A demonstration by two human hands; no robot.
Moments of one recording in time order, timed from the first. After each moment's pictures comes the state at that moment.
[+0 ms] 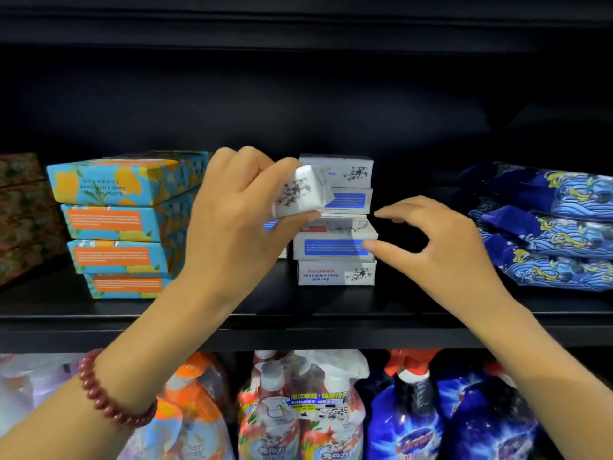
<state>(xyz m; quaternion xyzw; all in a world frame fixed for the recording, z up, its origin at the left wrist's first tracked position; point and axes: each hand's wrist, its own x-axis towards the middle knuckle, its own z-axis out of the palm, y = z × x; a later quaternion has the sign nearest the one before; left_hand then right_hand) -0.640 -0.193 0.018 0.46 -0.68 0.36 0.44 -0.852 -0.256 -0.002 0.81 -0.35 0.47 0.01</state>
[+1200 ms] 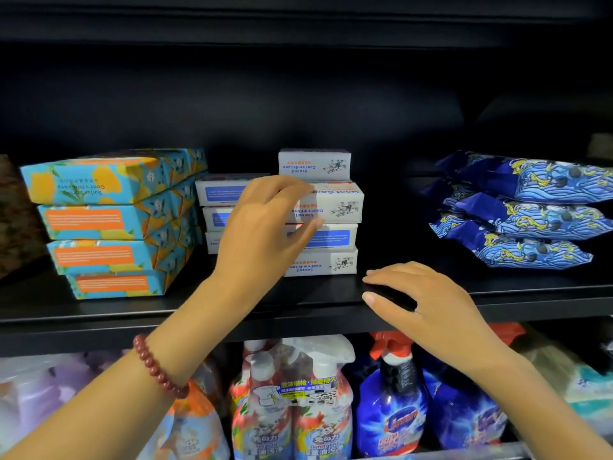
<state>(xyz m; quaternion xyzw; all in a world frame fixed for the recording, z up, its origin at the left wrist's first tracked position) -0.662 -0.218 -0.006 0.50 -0.71 0.23 0.44 -0.879 -0.227 -0.056 0.84 -0.43 0.32 -0.03</state>
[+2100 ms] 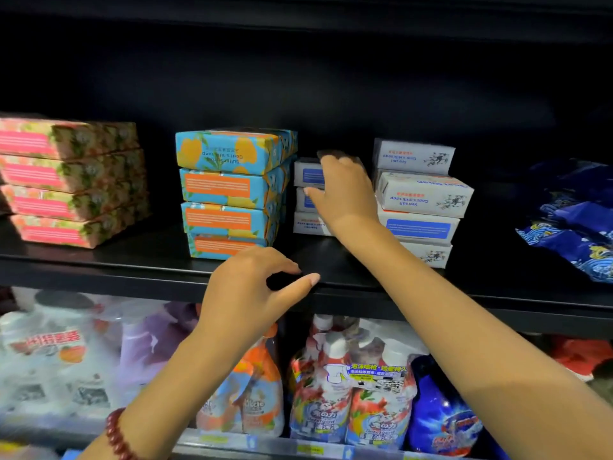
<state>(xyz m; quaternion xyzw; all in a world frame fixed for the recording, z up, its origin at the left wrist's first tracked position) -0.572 -0.133 -0.064 0.62 -0.63 0.08 0.46 -0.662 -0.265 0.012 0.82 -0.43 0.38 0.06</state>
